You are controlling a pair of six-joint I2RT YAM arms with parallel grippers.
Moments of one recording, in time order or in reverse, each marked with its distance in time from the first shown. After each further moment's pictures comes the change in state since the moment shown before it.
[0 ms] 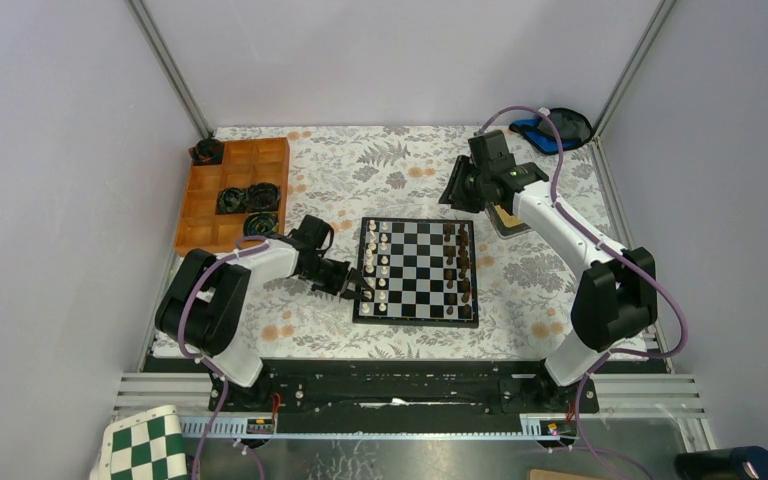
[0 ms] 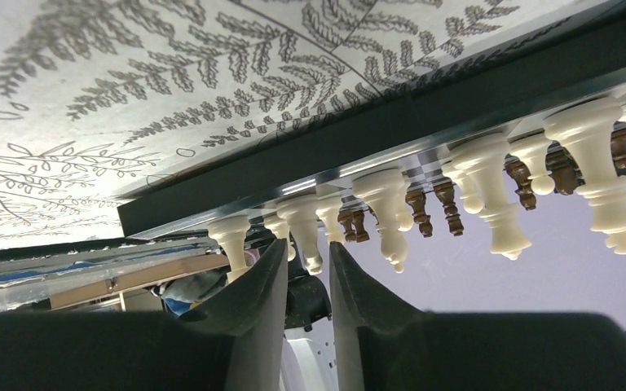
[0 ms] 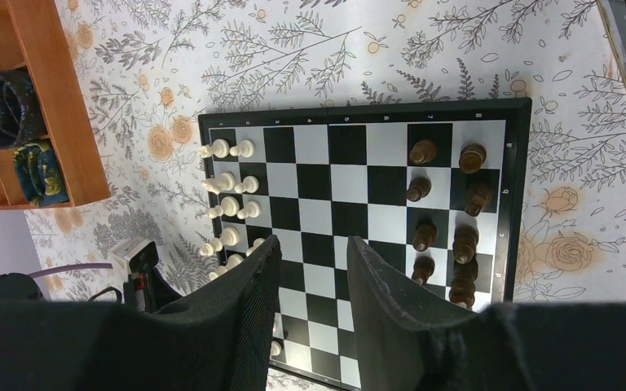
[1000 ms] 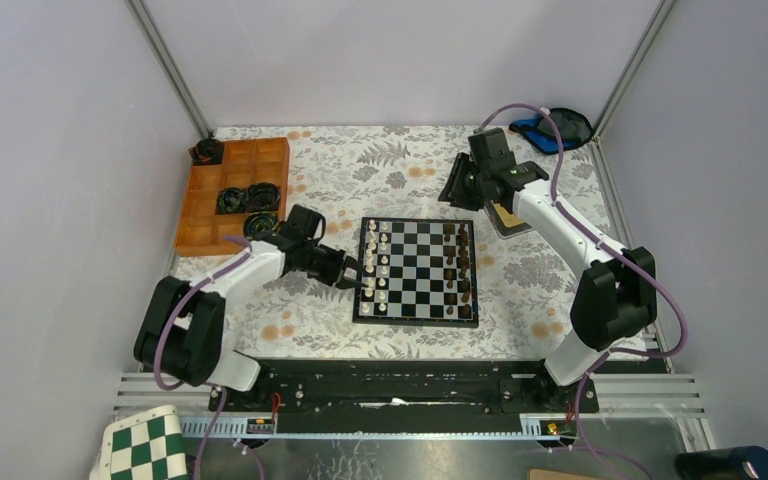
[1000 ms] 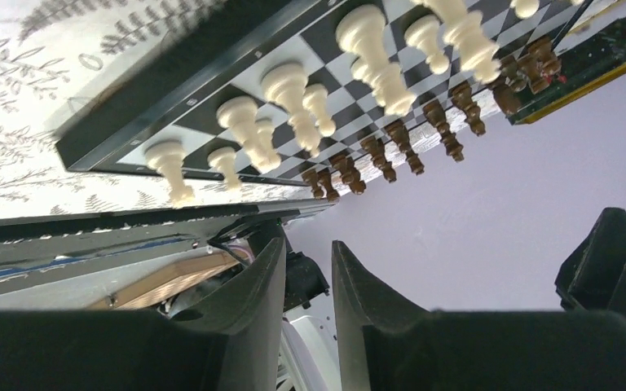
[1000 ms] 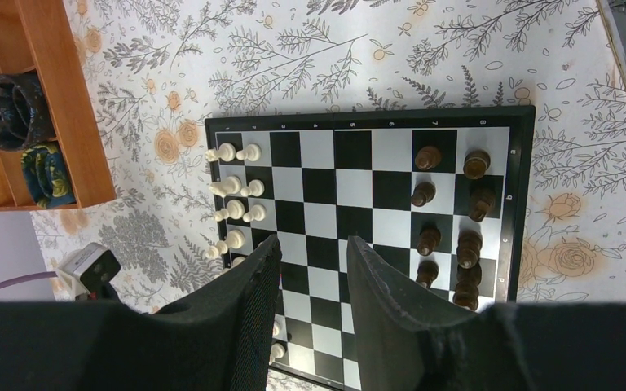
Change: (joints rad) left arm 0.013 -0.141 0.047 -0.045 -0.021 0.038; right arm 0.000 0.009 0.018 0.000 -0.005 -0.001
